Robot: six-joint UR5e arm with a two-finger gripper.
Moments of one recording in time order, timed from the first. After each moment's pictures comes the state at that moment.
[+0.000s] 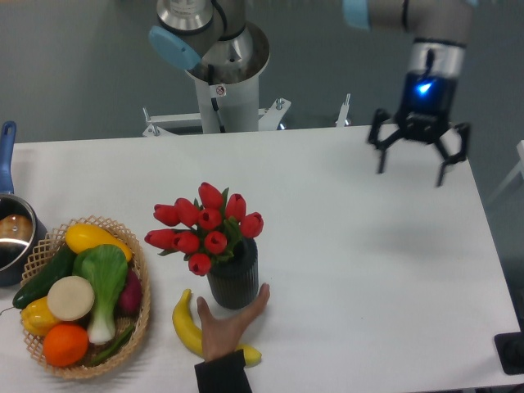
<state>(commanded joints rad) 3.09 -1.68 -1.75 -0.81 1.07 1.46</state>
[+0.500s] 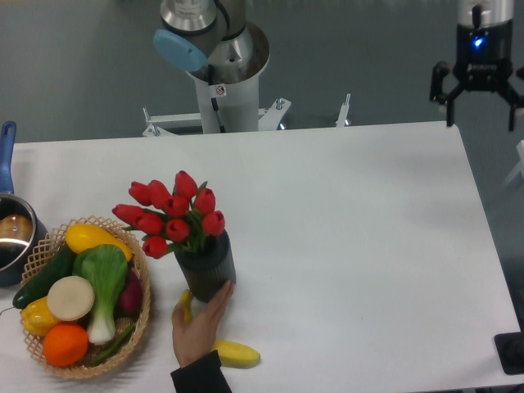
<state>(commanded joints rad) 3.17 -1.62 -1.66 -1.06 1.28 1.77</state>
